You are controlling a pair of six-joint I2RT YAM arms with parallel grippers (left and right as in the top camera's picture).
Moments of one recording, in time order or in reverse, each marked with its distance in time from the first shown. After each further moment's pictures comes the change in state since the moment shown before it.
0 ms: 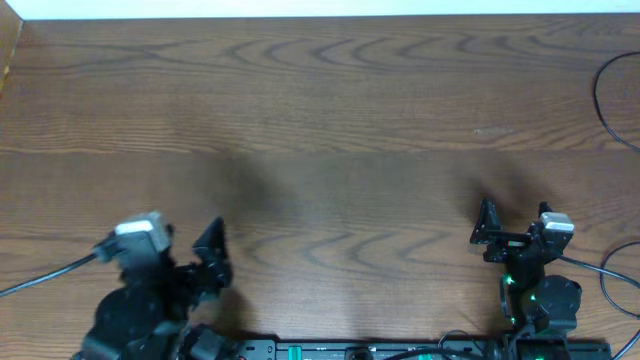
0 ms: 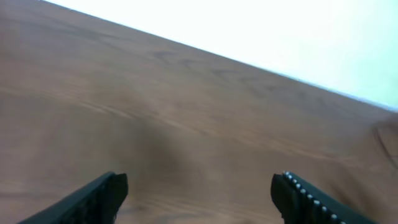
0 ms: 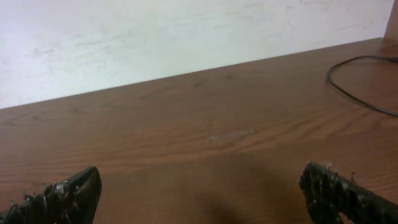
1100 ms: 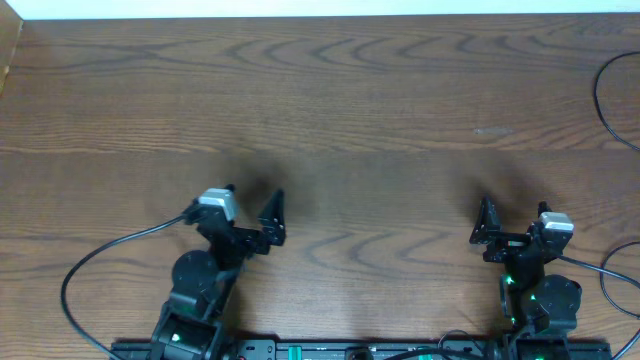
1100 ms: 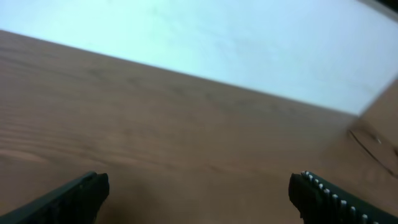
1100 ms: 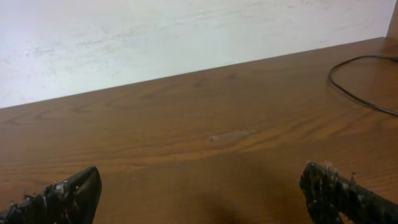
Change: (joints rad) left arm 0.178 -0.016 -0.792 1.062 0.297 0.131; right arm 0.000 0.000 0.000 0.000 -0.004 0.000
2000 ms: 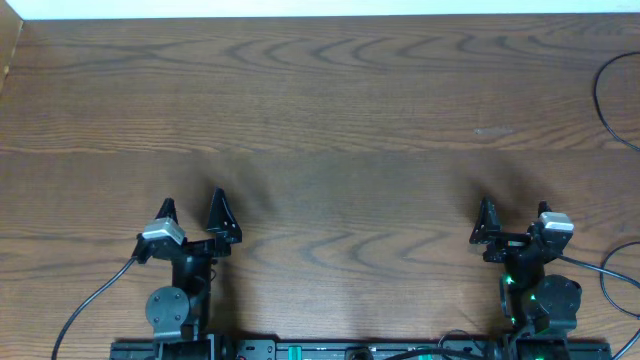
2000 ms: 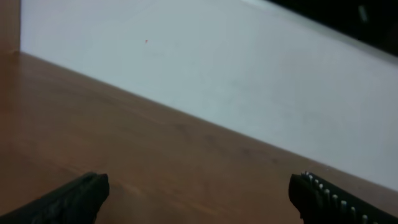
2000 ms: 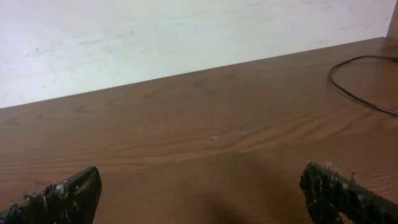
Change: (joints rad) left arm 0.375 -0.386 -0.182 -0.018 0.029 0.004; right arm 0.000 0.000 0.000 0.000 0.000 0.000
